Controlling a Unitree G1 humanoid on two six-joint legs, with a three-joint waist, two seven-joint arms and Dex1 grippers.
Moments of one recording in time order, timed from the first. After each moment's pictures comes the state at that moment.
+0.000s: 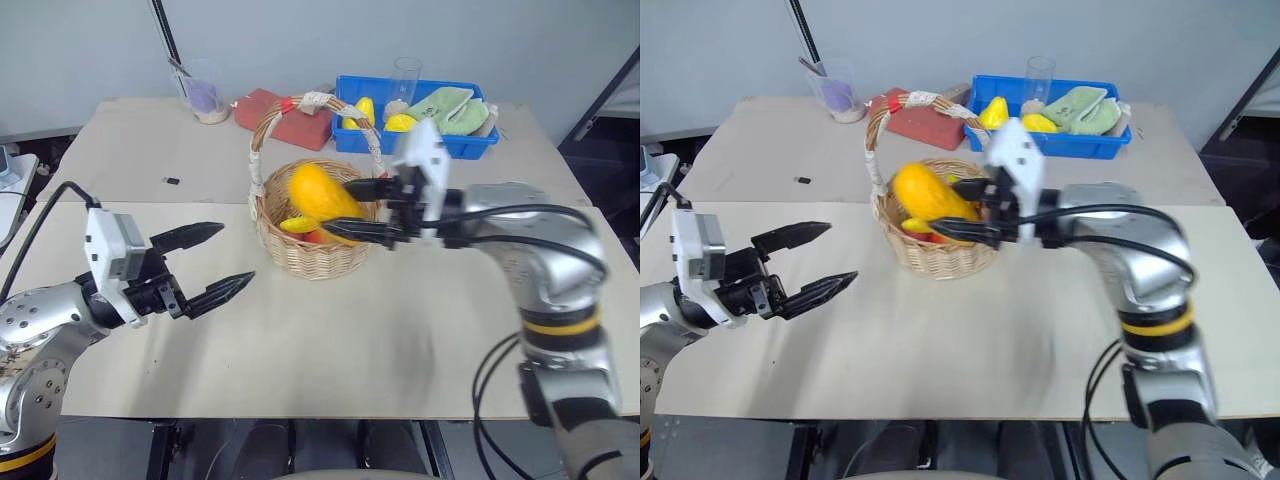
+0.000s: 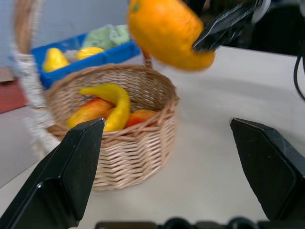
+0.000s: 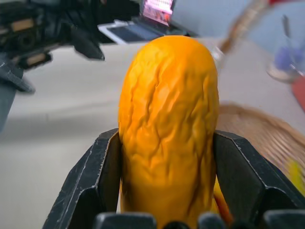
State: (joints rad) left arm 0.00 0.76 0.46 -0.63 -0.81 0.58 -0.86; right arm -0.82 -0.44 0.18 -0.23 0.42 0.77 0.83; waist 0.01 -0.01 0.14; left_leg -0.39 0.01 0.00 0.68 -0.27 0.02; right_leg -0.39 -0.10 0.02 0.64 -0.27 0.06
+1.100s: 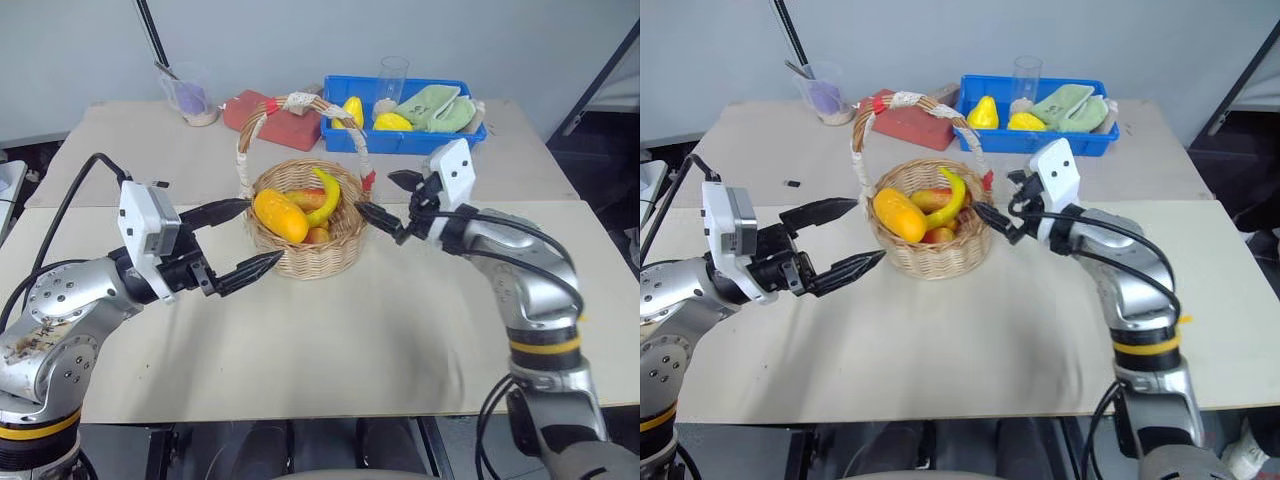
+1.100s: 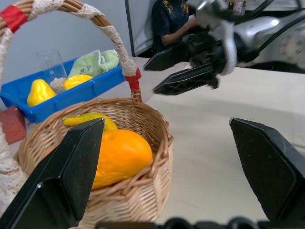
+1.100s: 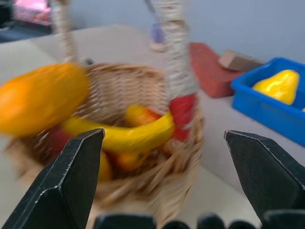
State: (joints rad) left arm -0.20 0.76 0.28 -0.59 -0.79 0.58 -0.76; right arm -0.66 -0.41 0.02 -0.11 0.29 0.59 0.57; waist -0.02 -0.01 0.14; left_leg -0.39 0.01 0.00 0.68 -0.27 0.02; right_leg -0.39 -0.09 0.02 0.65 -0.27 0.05
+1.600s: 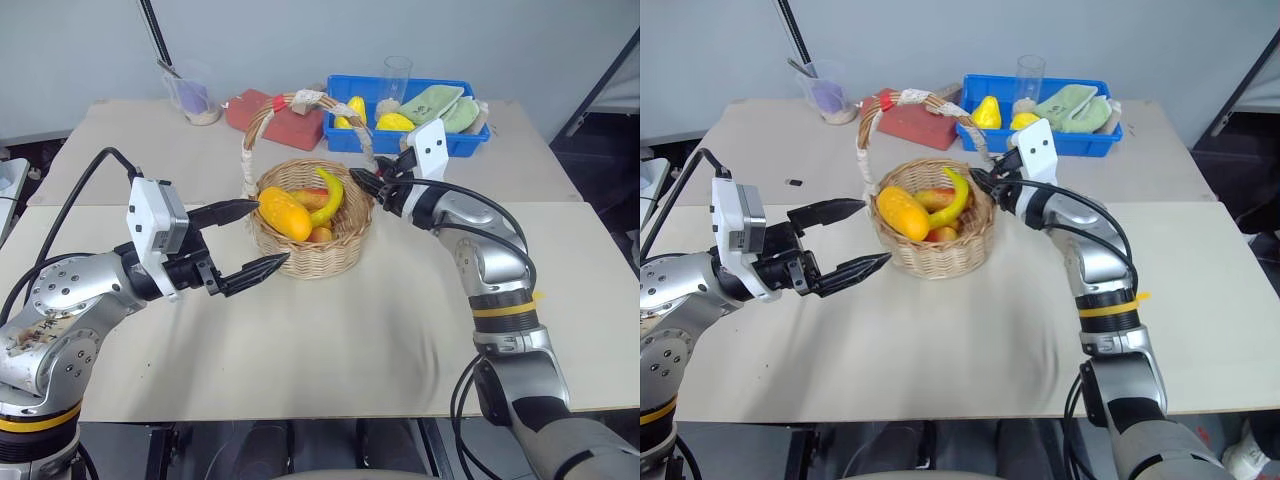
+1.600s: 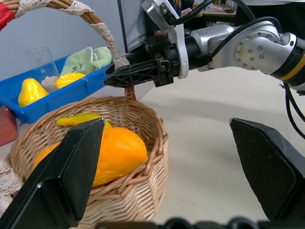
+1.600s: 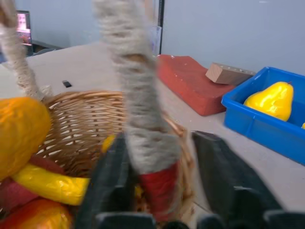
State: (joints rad) left arm -0.22 0.78 0.26 -0.59 -0.79 0.59 -0.77; right arm -0.78 -0.31 0.03 0.15 0.24 0.45 0.56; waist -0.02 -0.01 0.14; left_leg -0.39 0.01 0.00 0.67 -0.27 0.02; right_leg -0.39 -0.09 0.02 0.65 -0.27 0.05
